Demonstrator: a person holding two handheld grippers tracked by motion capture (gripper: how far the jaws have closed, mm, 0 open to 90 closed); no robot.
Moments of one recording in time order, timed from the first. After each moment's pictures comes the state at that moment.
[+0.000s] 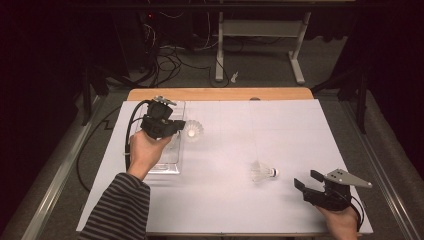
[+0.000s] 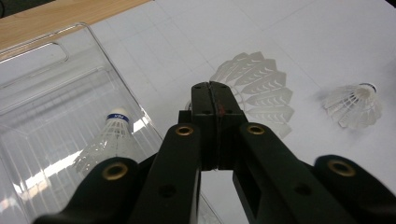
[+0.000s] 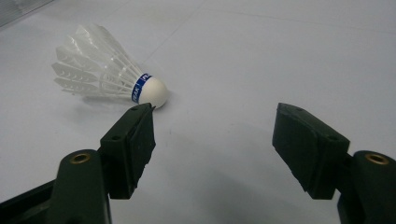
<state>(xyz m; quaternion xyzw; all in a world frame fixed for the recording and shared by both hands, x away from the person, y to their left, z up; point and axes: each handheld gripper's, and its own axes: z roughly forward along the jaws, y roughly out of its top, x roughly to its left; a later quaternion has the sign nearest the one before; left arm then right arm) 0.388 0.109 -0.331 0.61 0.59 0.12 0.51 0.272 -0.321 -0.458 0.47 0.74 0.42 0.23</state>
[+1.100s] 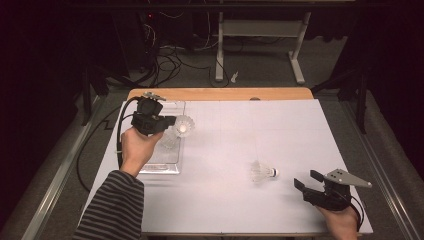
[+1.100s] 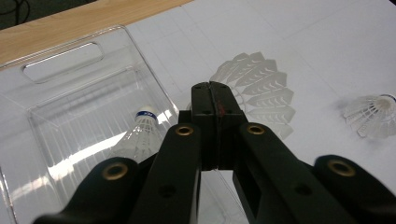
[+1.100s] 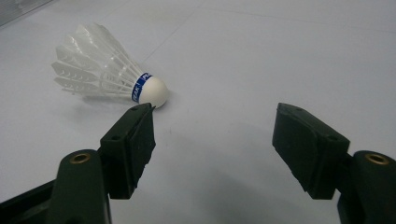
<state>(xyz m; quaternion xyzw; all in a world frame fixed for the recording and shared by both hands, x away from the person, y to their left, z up) 0.395 0.132 -0.325 0.59 0.60 0.14 0.52 0.272 -0.321 -0.458 0.47 0.74 0.42 0.23</state>
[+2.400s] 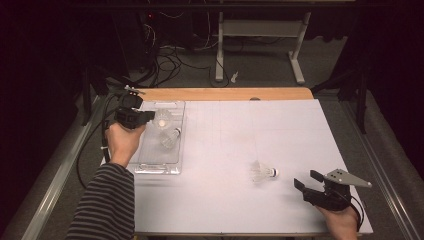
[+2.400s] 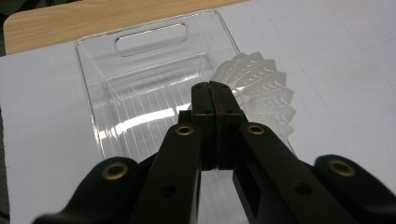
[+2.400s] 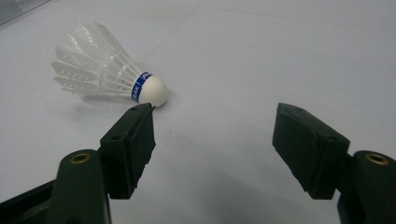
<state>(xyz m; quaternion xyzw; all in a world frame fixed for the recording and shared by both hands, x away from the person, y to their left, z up) 0.430 0.183 -0.340 0.54 0.67 0.18 0.48 0.272 -0.322 -0.459 0.47 0.74 0.42 0.23</state>
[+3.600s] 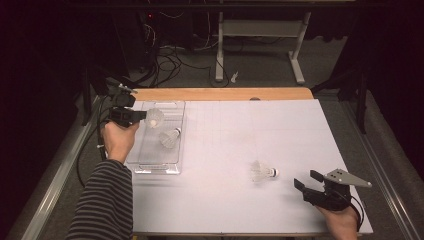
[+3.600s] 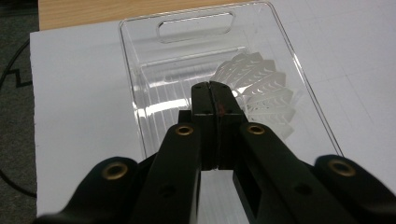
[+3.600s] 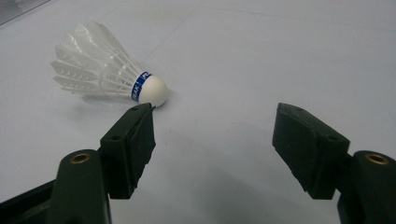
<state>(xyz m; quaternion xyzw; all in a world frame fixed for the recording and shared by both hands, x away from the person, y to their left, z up) 0.448 0.205 -0.353 0.51 0.70 0.20 0.45 0.273 -0.322 -0.459 0.47 0.74 0.42 0.23</state>
